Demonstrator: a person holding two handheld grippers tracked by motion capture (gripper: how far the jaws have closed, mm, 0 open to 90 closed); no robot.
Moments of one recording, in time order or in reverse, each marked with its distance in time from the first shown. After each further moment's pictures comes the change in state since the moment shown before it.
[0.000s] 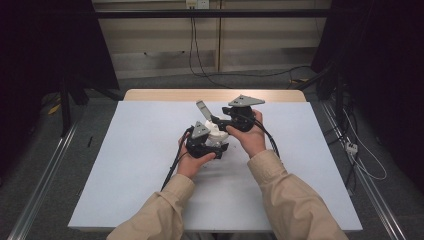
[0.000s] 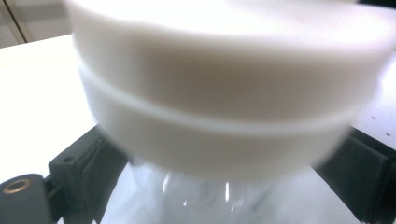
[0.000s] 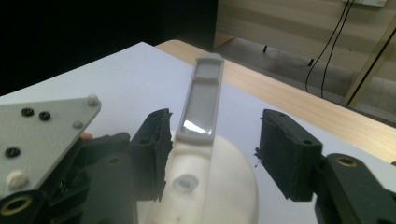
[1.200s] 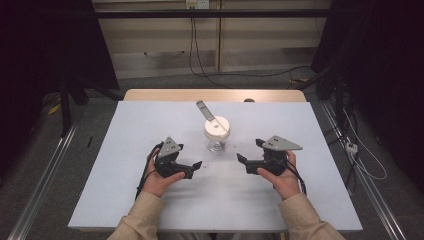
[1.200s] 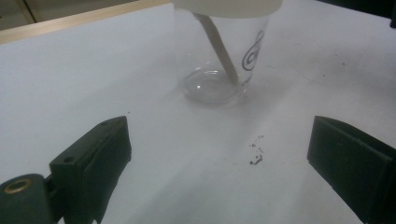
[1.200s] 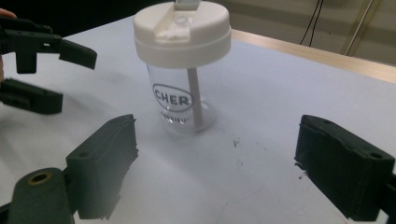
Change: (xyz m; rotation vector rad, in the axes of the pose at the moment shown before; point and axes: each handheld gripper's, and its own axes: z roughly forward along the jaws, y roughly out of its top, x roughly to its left) left arm 0.011 -0.033 -0.098 0.045 0.017 0.026; right arm 0.004 -0.100 -0.091 -0.023 -0.042 0.036
